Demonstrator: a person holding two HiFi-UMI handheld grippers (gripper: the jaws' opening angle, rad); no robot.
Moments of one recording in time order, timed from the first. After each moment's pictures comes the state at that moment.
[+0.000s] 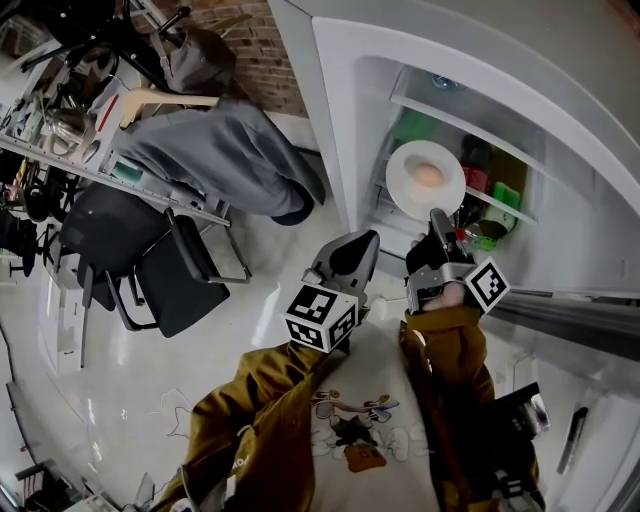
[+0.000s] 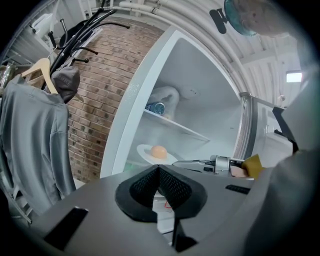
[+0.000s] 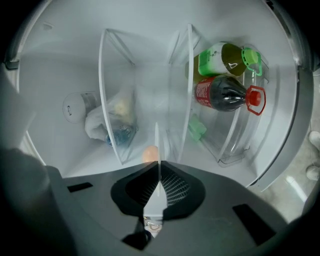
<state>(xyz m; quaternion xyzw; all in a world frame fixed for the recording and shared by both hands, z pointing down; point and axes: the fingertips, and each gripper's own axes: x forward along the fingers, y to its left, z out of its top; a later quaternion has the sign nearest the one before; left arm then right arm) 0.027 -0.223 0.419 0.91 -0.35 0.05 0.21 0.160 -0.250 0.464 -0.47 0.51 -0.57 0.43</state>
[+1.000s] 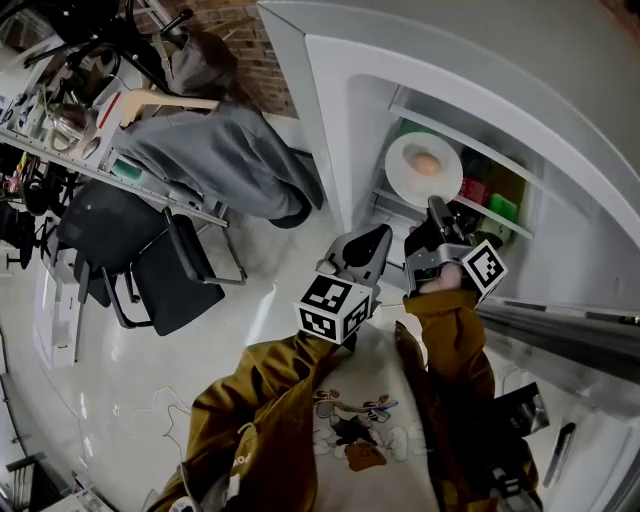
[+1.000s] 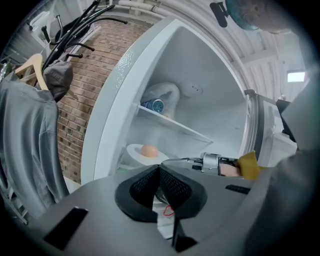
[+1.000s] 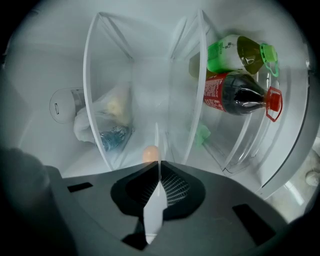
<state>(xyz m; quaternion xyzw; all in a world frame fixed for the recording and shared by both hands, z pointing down) 0.060 -0.246 0.418 0.91 -0.35 0.05 0.21 0.172 -0.295 0.466 -0.49 0.51 -0.58 0.42</state>
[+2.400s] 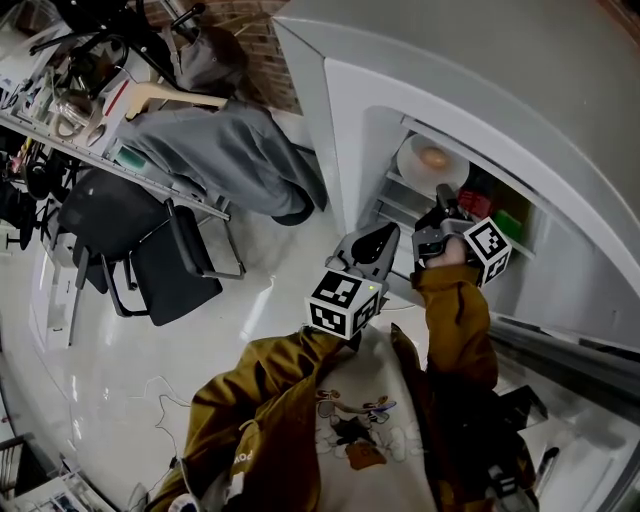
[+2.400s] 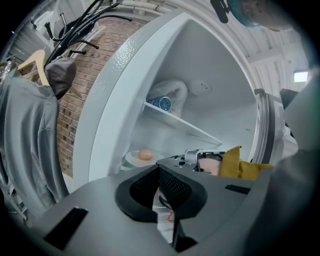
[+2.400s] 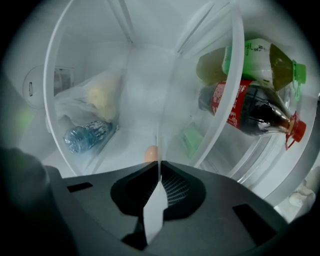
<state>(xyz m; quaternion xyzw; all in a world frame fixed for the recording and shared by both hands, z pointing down) 0.069 -0.272 0.428 0.90 -0.38 0.05 0.23 0.192 -0.355 0.491 -0.54 0.50 -0.58 0.34</state>
